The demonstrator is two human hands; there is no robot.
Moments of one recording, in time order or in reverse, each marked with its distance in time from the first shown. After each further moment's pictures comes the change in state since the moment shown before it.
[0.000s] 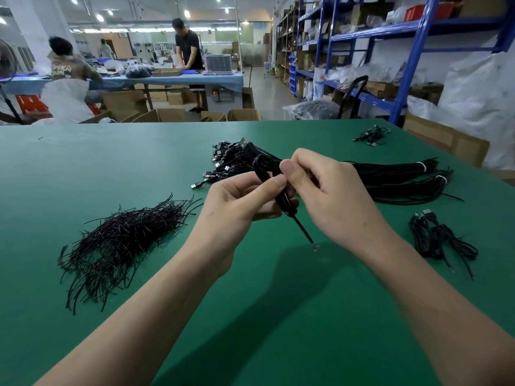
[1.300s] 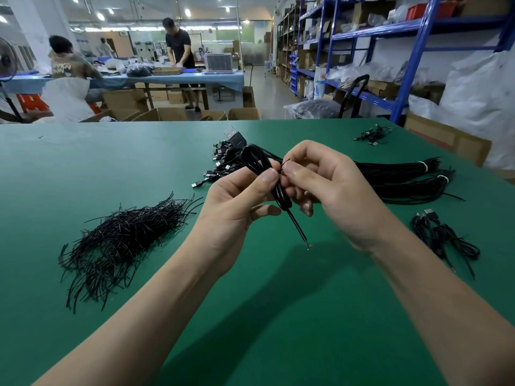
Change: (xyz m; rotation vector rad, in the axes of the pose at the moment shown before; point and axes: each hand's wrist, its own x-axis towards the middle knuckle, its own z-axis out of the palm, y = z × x) left_hand 0.000 -0.001 -0.003 -0.218 -0.104 0.085; right_hand 0.002 -0.001 -0.005 0.667 -0.182 0.113
